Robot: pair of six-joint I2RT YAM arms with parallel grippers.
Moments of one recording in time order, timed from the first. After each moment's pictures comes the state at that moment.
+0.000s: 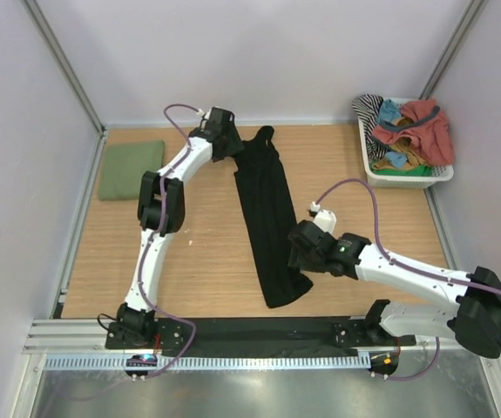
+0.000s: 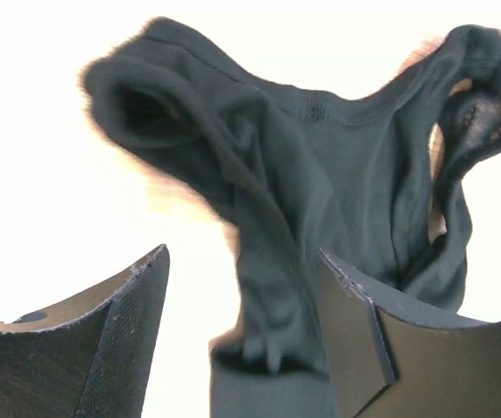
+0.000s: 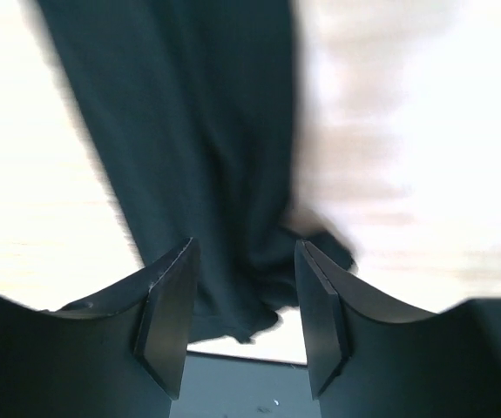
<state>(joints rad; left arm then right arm) -0.36 2.54 2.27 -0.53 -0.09 -0.67 0.92 1.15 0.70 -0.64 0.32 1.05</state>
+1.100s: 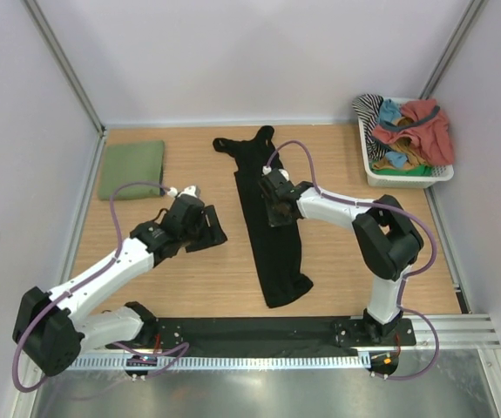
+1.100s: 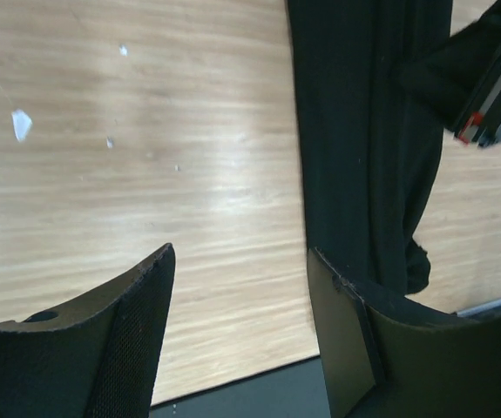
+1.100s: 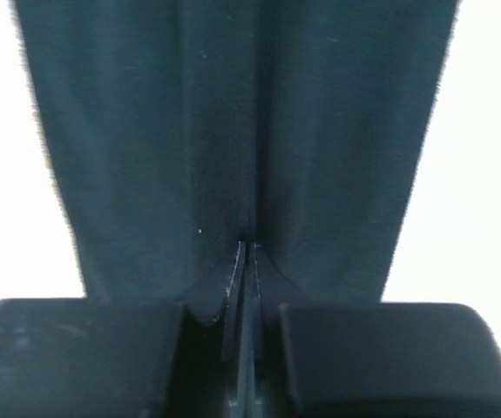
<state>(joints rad) -0.63 1.13 0.80 -0.51 -0.07 -0.79 0.68 1.85 1.24 -0.47 0.18 0.45</state>
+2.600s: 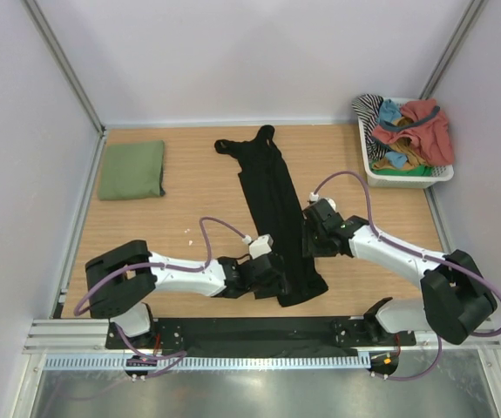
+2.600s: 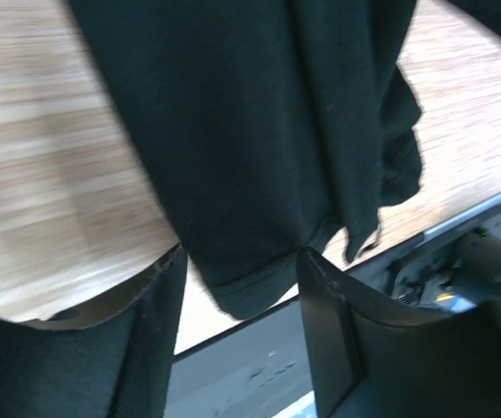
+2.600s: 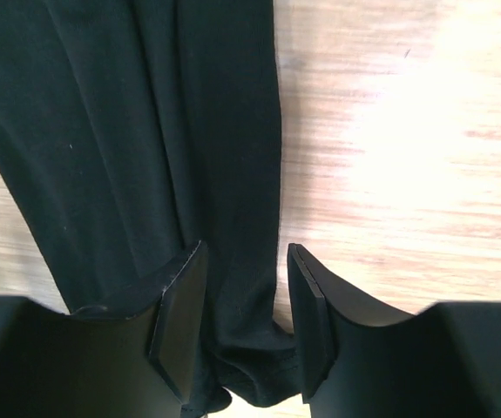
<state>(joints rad) -1.25 1.62 0.80 -0.09 -0.18 -1.26 0.61 1.32 0.73 -0.51 0.14 0.55</state>
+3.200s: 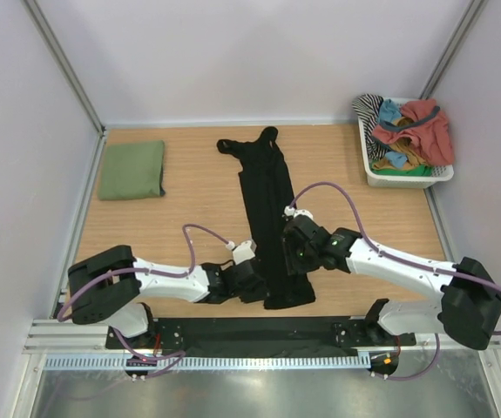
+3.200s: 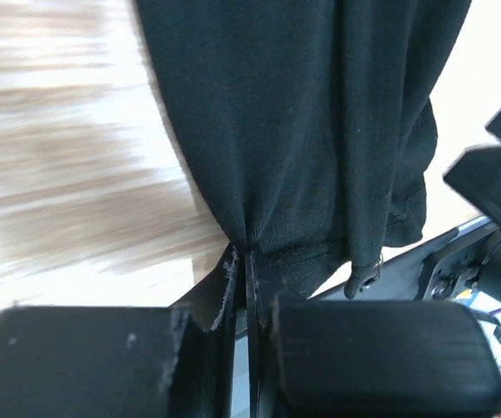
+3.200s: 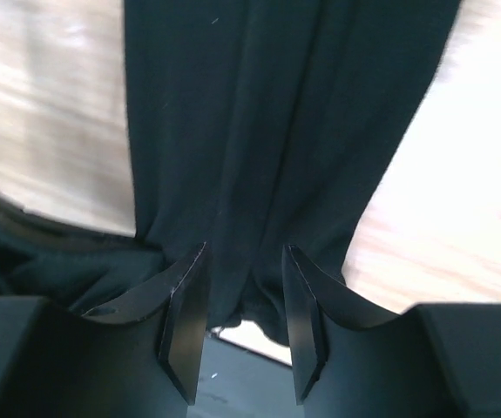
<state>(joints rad) -1.23 1.54 0.65 -0.02 -0.18 -1.31 0.86 1.24 0.75 -0.57 0.09 0.61</state>
